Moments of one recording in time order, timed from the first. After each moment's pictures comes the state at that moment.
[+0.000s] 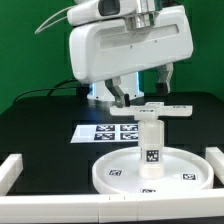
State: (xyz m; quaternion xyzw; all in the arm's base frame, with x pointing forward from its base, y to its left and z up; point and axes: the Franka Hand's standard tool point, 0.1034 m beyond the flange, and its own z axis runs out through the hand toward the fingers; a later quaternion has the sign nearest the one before) arm 0.575 0.005 0.139 -0.96 -0.28 -0.05 0.05
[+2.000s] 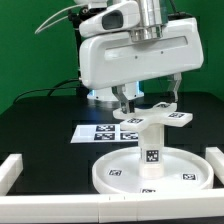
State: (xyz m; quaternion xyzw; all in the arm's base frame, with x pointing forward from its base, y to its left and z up) arm 0.552 0.019 0.121 -0.98 -0.20 -0.07 0.05
